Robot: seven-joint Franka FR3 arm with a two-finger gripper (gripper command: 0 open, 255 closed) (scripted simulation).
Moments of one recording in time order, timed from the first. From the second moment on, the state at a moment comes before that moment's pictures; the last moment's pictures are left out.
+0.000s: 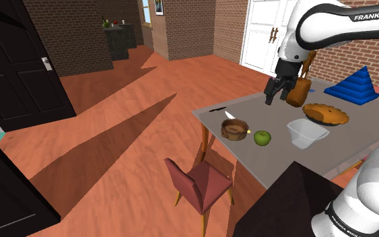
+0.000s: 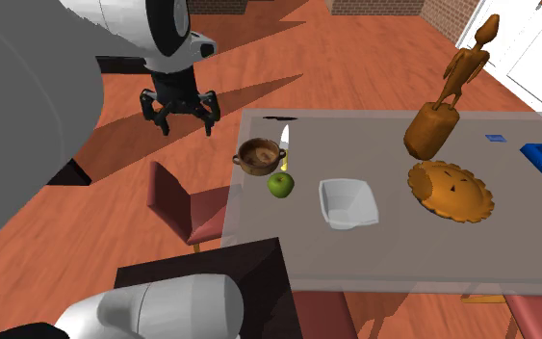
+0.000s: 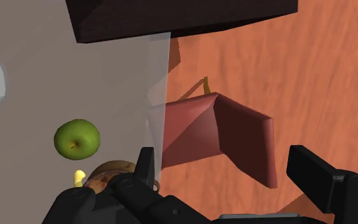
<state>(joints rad) -0.03 -0.65 -0.13 -2.39 -0.01 1.77 0.01</state>
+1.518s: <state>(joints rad) -0.11 0.12 -0.38 -2.18 0.06 2.17 -0.41</state>
